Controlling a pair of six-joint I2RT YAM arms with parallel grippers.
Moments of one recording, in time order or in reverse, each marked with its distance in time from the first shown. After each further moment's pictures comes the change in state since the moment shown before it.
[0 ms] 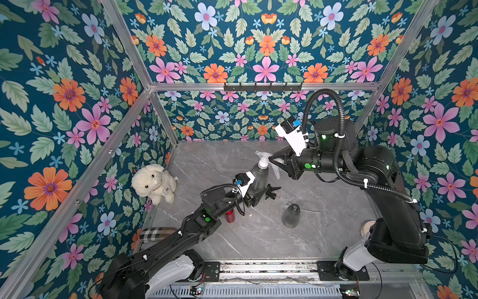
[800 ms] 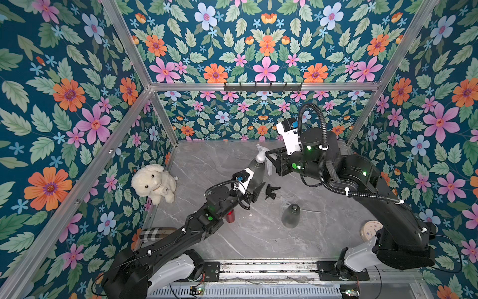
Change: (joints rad) left arm -0.015 0.035 -0.005 0.000 -0.183 -0.007; right arm 0.040 -0.092 -0.295 0.267 0.232 0.275
